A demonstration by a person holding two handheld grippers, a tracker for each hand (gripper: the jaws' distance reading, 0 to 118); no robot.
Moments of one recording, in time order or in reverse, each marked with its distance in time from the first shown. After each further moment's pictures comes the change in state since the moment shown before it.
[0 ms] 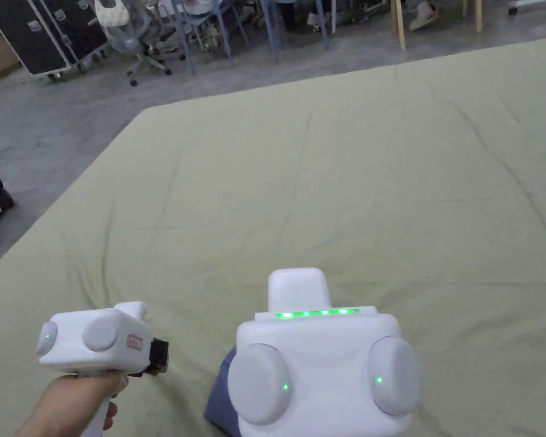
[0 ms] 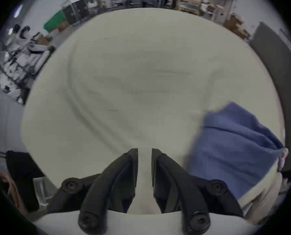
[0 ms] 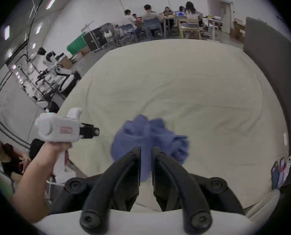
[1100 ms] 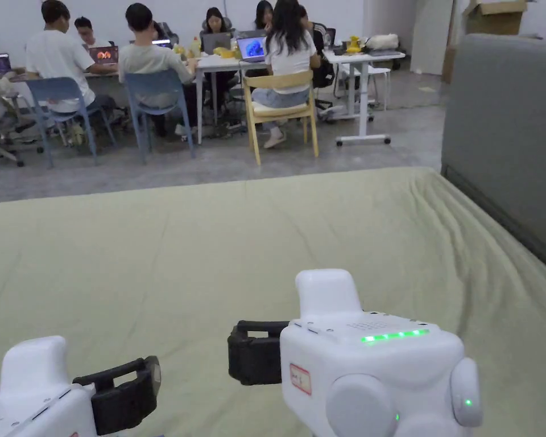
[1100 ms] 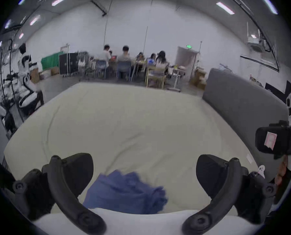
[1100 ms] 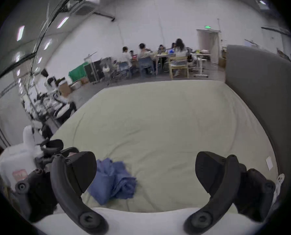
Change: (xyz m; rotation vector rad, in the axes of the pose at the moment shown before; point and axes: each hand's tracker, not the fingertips) left arm 0.243 -0.052 0.214 0.787 -0.306 -0.069; right arm 0.200 0.036 0.108 0.420 -0.146 -0.044
